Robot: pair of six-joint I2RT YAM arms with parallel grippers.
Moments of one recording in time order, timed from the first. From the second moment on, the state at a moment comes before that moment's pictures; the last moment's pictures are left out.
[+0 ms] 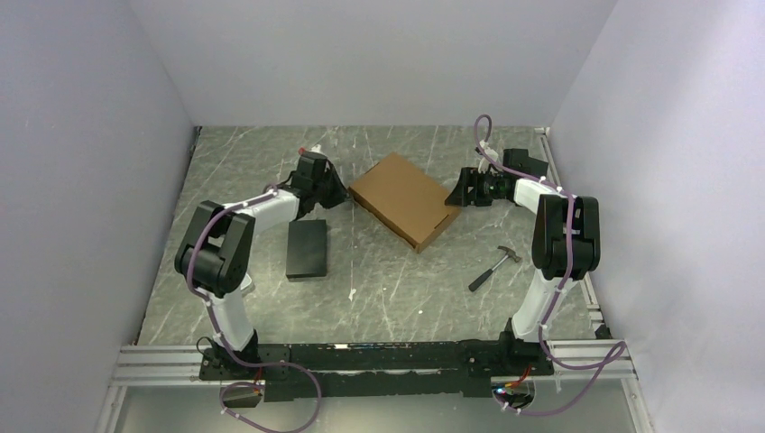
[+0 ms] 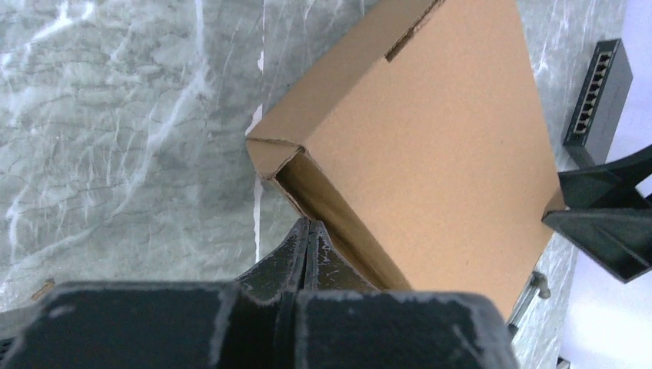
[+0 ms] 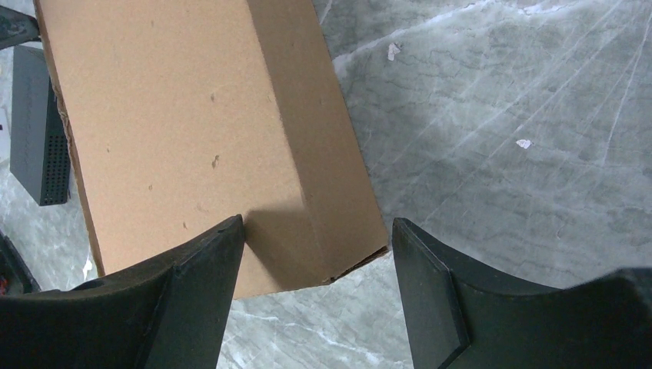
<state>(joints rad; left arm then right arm) -0.40 1.82 1.12 0.04 0.12 -0.77 -0.06 1.89 1.16 -0.22 -0.73 -0.03</state>
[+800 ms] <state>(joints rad) -0.26 1.89 0.97 0.40 0.48 -0.91 -0.06 1.89 1.16 -0.22 -0.73 -0.04</state>
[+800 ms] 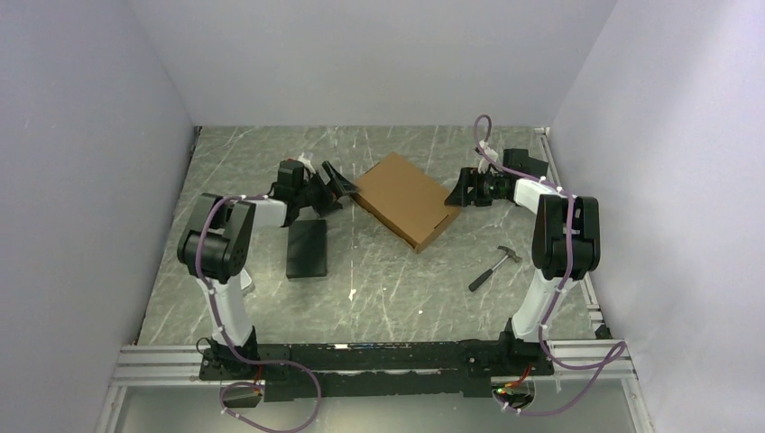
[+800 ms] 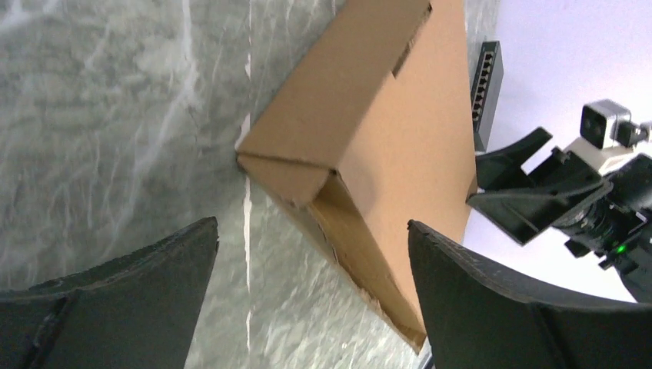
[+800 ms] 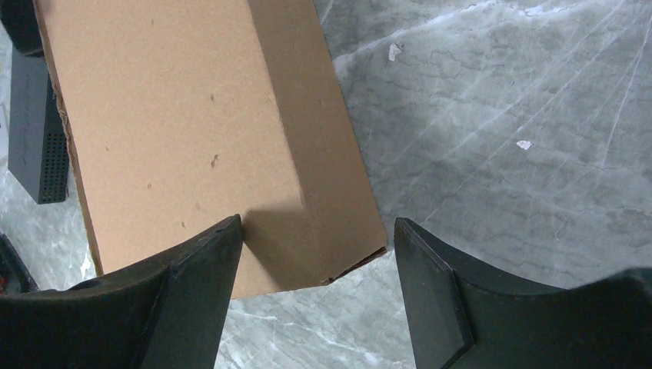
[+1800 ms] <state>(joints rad) -0.26 2.02 1.17 0.29 0.49 -0.89 -0.03 1.83 1.16 -0.26 -0.66 -0.17</state>
